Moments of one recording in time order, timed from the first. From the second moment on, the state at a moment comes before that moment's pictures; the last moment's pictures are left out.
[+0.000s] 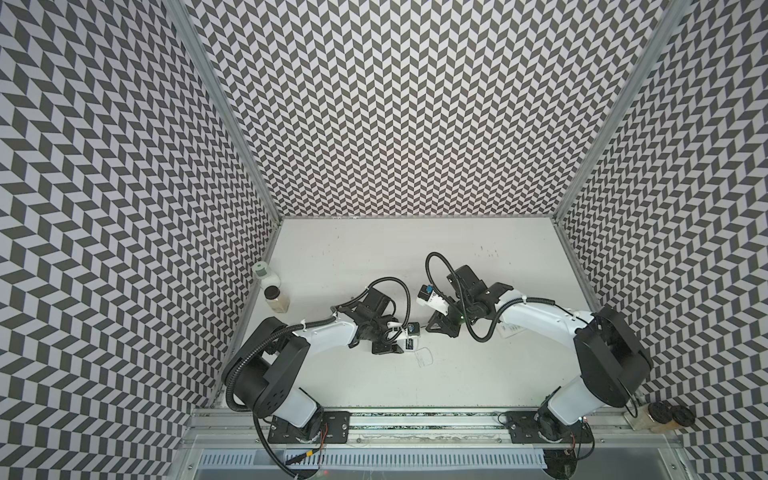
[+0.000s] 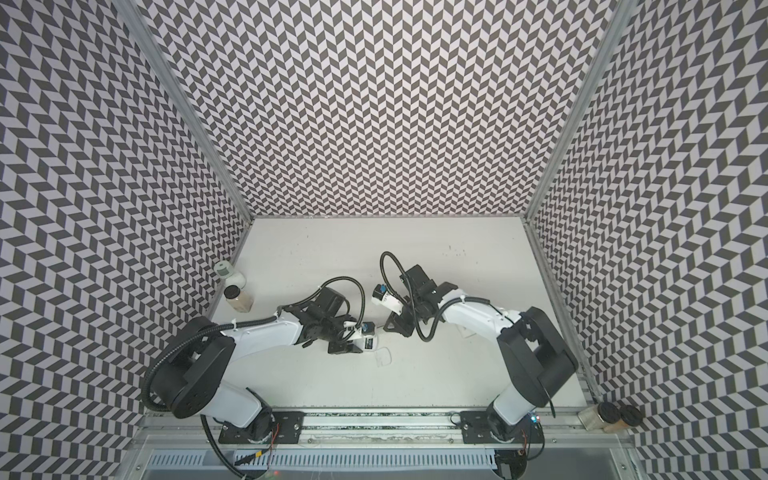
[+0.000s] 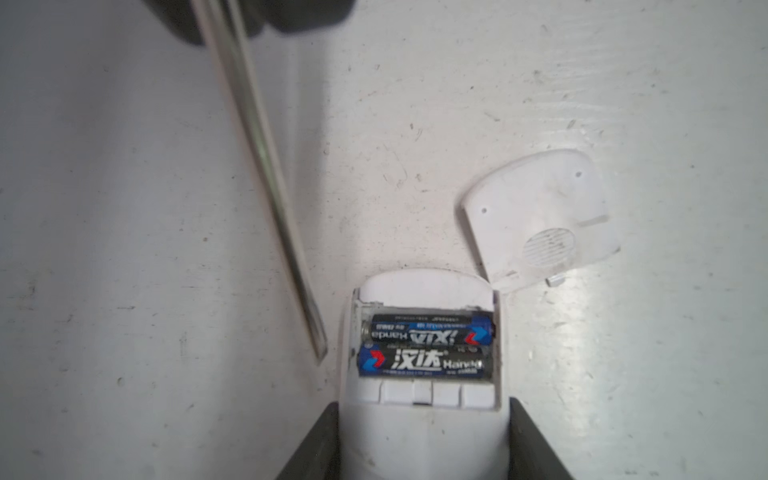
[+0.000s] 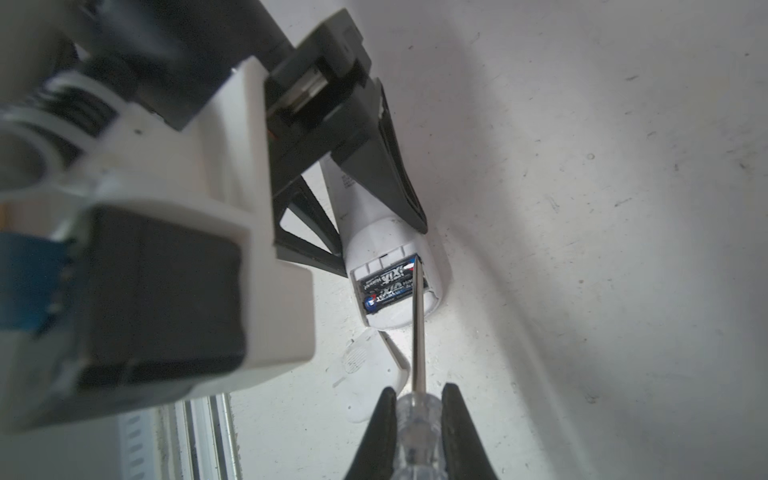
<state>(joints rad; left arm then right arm) -0.62 1.53 0.67 -0.25 0.41 0.92 0.65 1.60 0.99 -0.46 -0.55 -0.30</state>
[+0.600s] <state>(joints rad) -0.62 1.53 0.67 -0.25 0.41 0.92 0.67 1.65 0.99 -0.44 -0.52 -0.30</state>
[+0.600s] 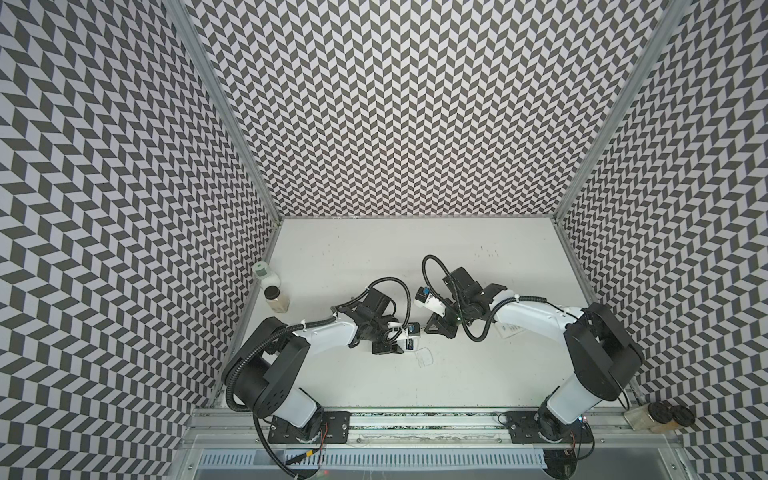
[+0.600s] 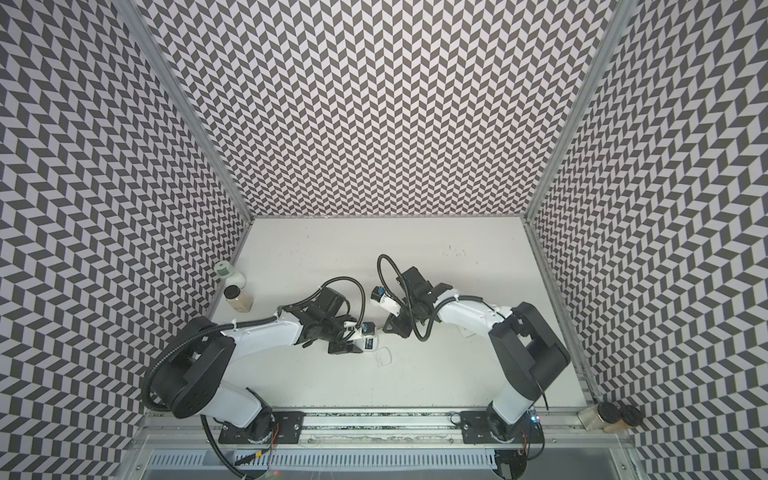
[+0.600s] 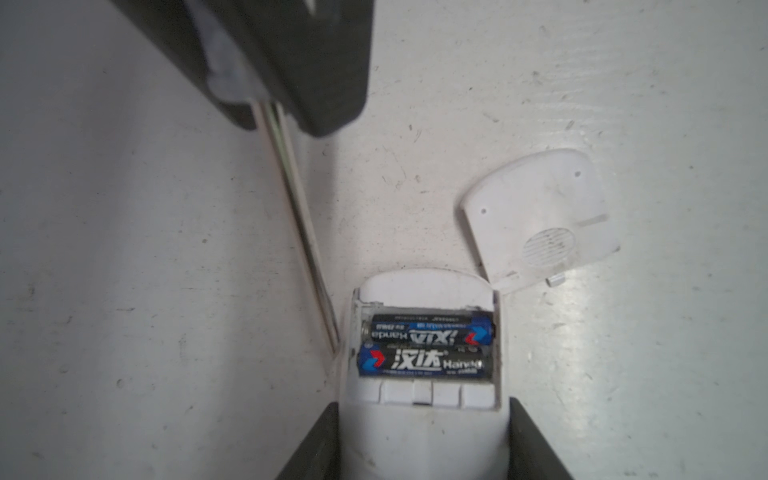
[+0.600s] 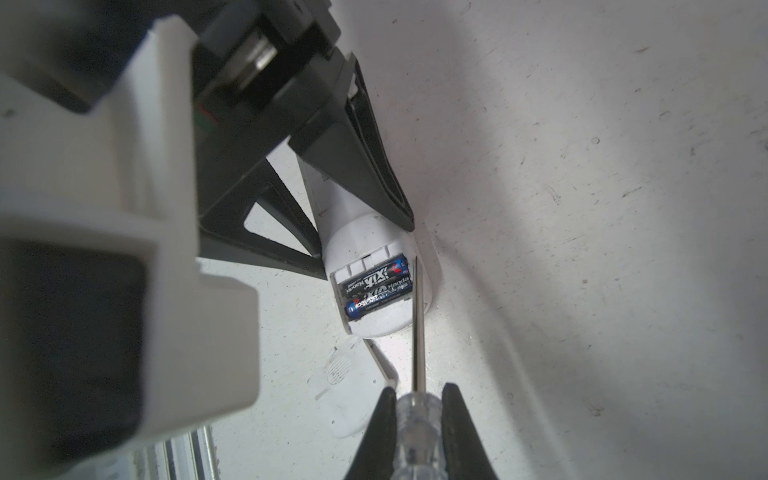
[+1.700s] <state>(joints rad) -0.62 1.53 0.67 -0.25 0.41 0.92 0.67 1.64 0.98 -0.44 -0.54 -0.30</state>
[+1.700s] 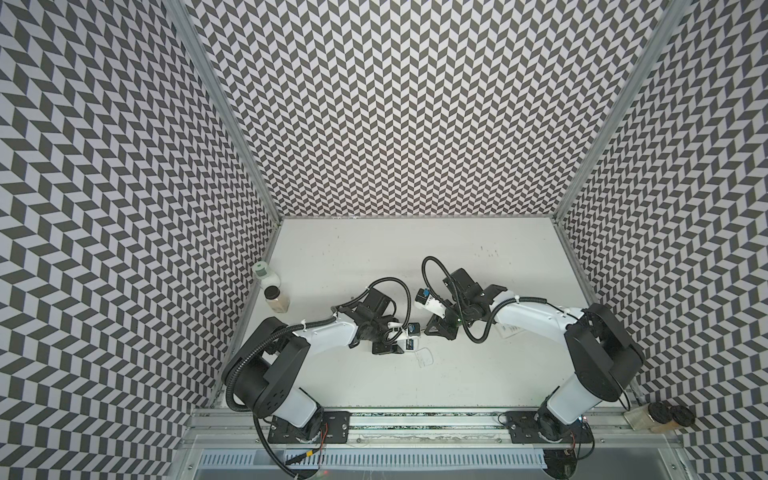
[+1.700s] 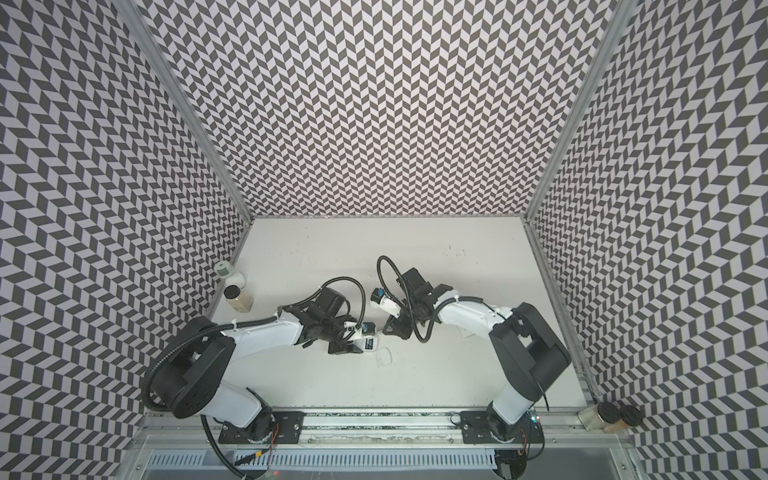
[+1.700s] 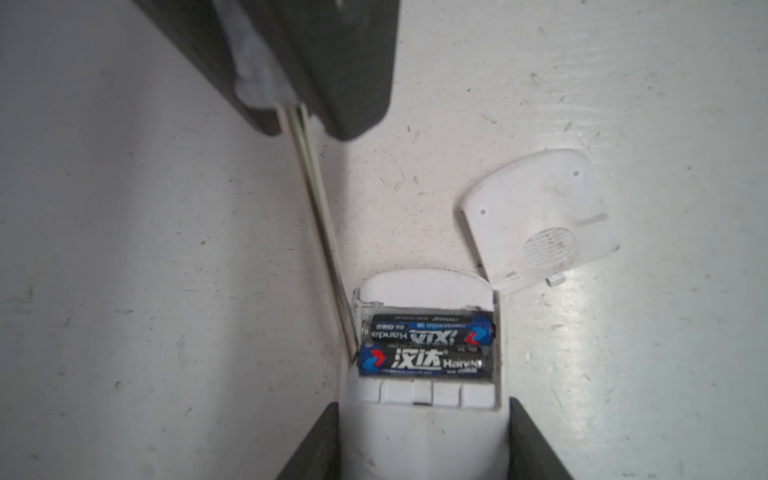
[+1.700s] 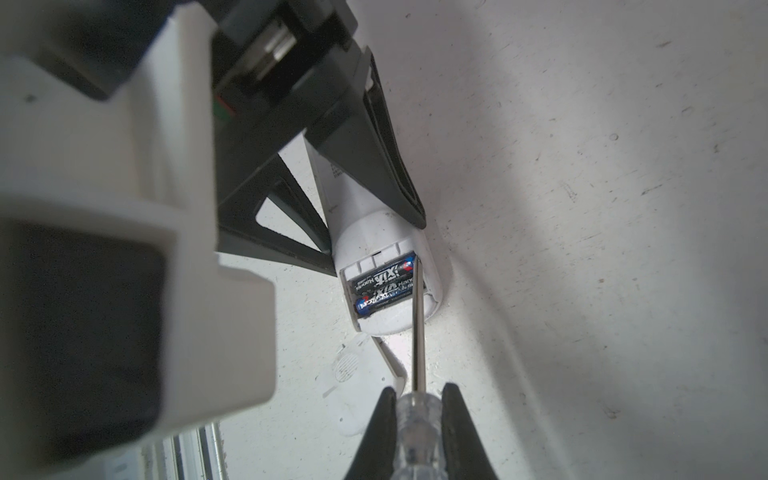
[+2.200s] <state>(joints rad) -0.62 1.53 0.67 -0.25 0.41 0.92 0.67 1.64 0.98 -0.44 -0.54 -0.30</state>
